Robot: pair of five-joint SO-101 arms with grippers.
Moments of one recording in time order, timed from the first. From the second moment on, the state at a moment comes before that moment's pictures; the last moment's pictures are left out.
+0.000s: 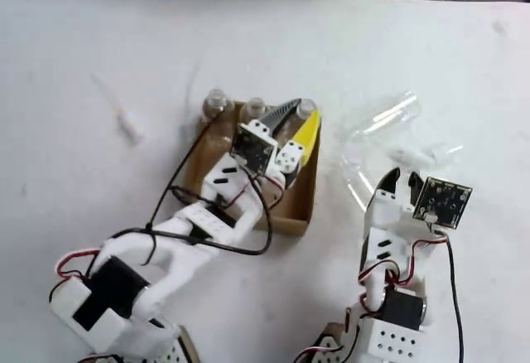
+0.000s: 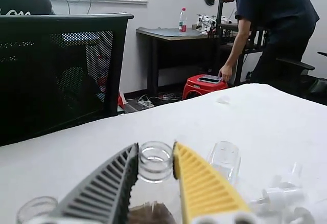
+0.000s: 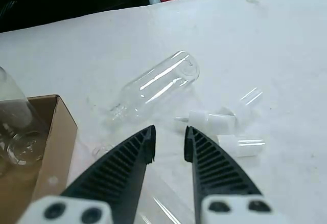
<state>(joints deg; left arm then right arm) 30.0 -1.2 60.0 -49.0 4.0 11.7 -102.8 96.4 35.9 -0.7</state>
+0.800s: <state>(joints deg) 31.1 9.7 54.9 -55.3 4.0 11.7 -102.8 96.4 35.9 -0.7</state>
